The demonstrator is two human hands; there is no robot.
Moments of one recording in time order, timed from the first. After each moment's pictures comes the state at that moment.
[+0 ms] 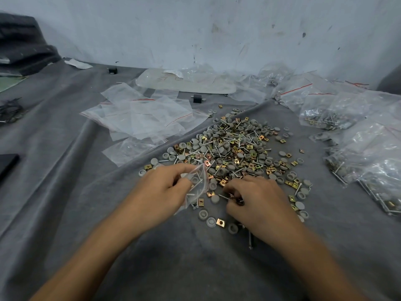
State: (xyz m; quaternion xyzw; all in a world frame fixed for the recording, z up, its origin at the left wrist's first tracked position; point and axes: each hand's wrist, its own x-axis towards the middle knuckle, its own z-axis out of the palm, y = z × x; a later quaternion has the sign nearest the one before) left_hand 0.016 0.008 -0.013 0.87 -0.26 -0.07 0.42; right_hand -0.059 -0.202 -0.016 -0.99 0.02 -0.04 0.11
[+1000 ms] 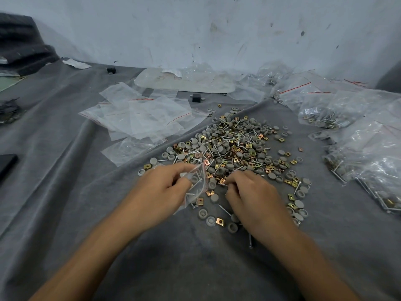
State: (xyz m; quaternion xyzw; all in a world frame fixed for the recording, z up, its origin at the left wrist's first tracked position) left_hand 0.015 0.008 -0.012 0.87 -0.24 -0.08 0.42; right_hand -0.057 -0.195 -0.027 -0.98 0.04 -0.11 0.17
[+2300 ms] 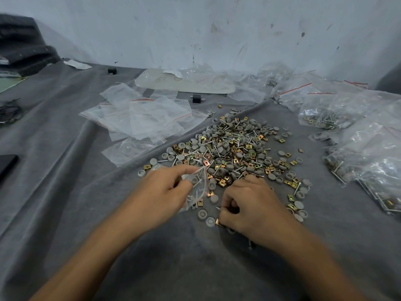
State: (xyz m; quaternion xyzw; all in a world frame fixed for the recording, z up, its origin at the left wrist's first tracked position) left_hand 0.014 0.006 -0.014 0.86 -0.27 -0.08 0.42; right_hand -0.061 -0.204 -0.021 -0.99 -0.07 -0.04 0.15
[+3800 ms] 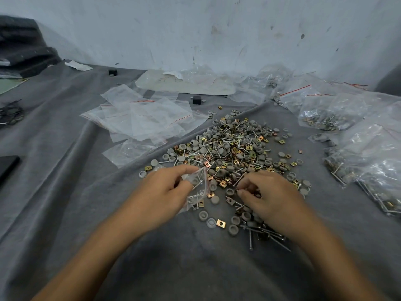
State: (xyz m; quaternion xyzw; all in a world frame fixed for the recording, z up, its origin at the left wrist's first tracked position) left_hand 0.014 0.007 -0.011 0.86 -0.26 -0.09 0.43; right_hand -0.060 -0.236 -0.021 -0.97 0.02 -0.09 0.21
